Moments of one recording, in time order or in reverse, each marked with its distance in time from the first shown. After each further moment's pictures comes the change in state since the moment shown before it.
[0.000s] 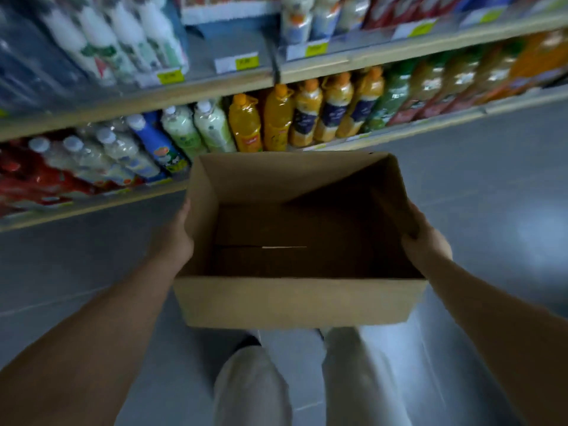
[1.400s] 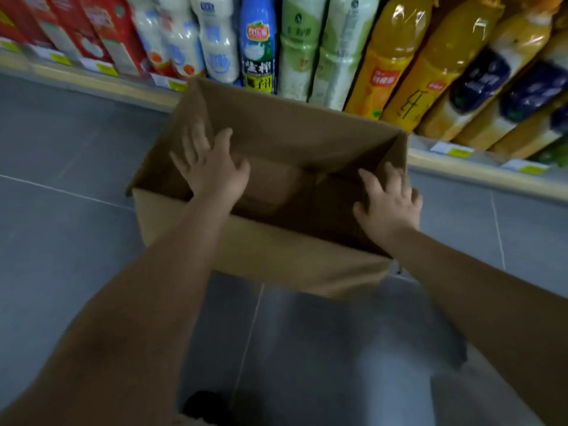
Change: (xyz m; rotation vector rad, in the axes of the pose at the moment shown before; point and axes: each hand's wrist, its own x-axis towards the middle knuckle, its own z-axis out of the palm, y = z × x) left_hand 0.155 -0.110 0.252 -0.273 0.650 -0.178; right_hand 0.165 -0.104 0.358 -0.487 0.284 -0.826
